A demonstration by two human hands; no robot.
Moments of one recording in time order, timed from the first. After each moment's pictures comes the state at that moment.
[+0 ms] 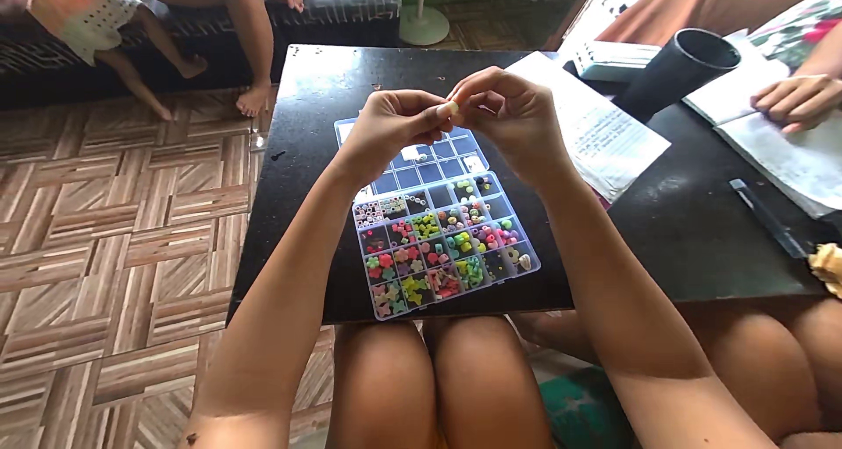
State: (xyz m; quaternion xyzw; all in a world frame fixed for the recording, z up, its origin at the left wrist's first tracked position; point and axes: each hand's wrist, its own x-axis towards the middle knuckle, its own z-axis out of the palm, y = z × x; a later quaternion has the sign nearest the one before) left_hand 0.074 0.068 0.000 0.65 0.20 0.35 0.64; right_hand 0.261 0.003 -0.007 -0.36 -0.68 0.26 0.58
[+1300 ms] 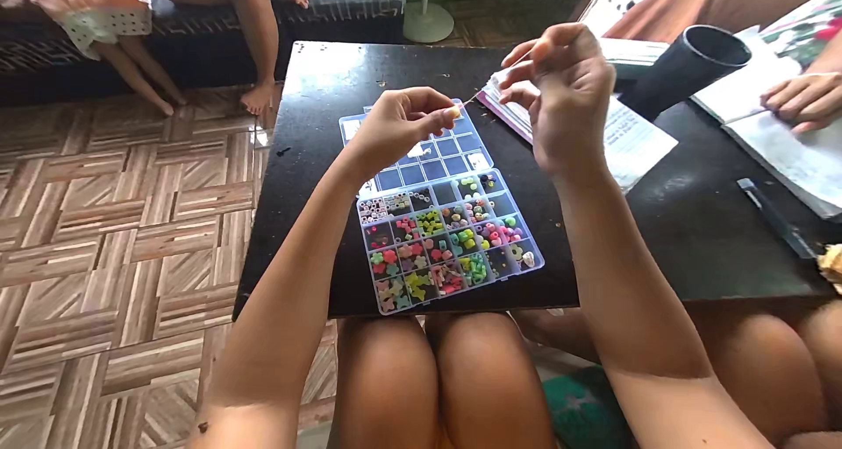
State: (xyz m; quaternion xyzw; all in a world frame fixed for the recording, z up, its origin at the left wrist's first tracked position) left_hand 0.073 0.074 -0.004 0.77 0.22 0.31 0.52; right_hand 0.275 -0.003 0.007 -0.46 -0.58 0.20 0.65
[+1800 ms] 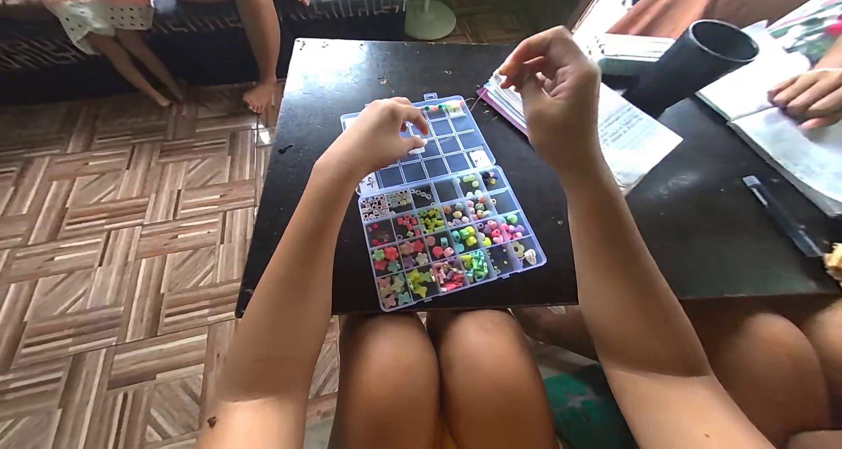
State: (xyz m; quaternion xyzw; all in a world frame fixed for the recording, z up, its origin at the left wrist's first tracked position) left_hand 0.058 0.093 -0.012 0.92 0.26 0.17 0.25; right_hand 0.282 -0.002 0.006 -0.52 -0.69 0.03 0.51
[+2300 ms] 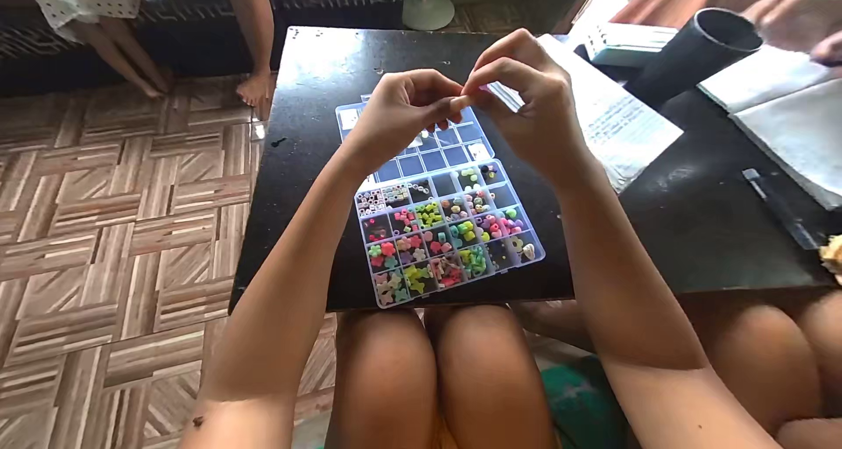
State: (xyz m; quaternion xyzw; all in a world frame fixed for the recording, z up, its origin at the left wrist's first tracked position) left_hand 0.075 0.066 0.000 0.75 0.19 0.34 0.54; right_hand 0.272 -0.002 0.000 -0.45 -0.79 -0.04 0.42
